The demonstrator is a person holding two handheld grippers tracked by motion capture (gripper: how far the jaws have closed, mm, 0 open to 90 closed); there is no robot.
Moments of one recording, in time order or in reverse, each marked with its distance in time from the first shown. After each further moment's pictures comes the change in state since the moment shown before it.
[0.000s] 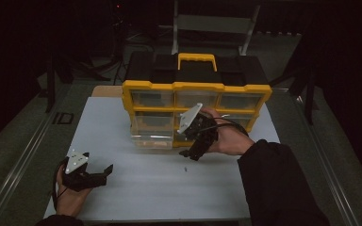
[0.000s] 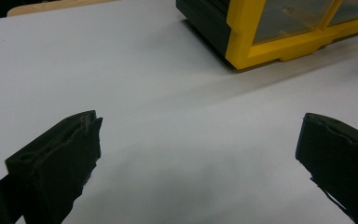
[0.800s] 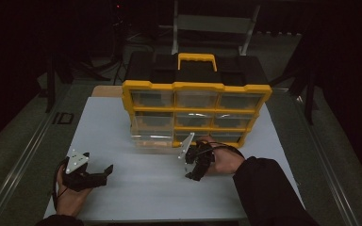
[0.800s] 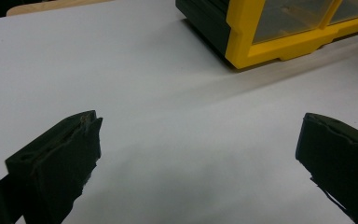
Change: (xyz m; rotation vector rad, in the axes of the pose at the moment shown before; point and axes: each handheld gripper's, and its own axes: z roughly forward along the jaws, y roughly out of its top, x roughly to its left) left arm 0.000 0.000 0.000 0.004 0.000 0.003; right arm 0.025 -0.056 0.087 0.209 0.107 0.058
